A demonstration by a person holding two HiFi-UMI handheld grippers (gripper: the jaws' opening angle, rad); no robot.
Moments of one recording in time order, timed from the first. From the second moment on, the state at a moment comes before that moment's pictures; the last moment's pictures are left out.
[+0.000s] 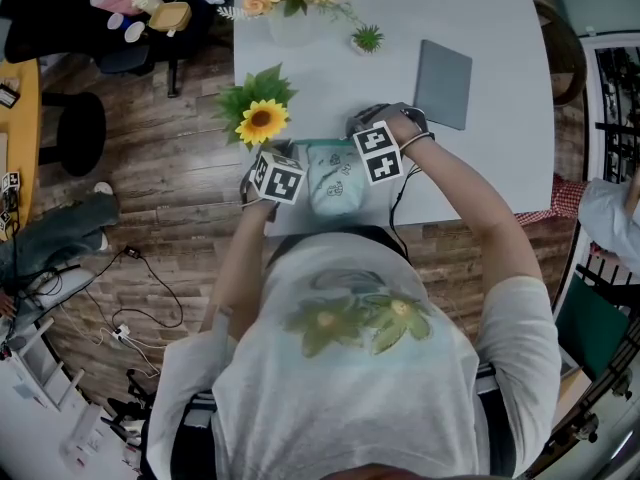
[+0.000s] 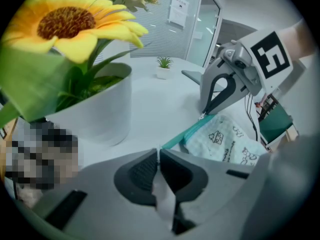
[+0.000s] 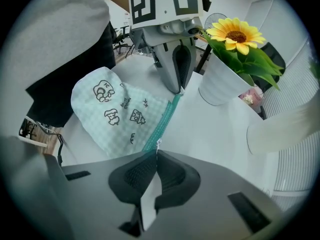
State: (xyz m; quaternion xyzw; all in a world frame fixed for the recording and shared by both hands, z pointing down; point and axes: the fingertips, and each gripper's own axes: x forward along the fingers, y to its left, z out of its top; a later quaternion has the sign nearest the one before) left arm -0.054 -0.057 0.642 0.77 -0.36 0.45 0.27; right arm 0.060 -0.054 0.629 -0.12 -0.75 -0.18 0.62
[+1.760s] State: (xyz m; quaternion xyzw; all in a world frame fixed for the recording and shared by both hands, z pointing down) left arm -0.053 -0.057 0.643 0.78 -0.36 0.45 0.27; right arm 0.107 -0.054 0.639 -0.06 -0.77 -0.09 0.63
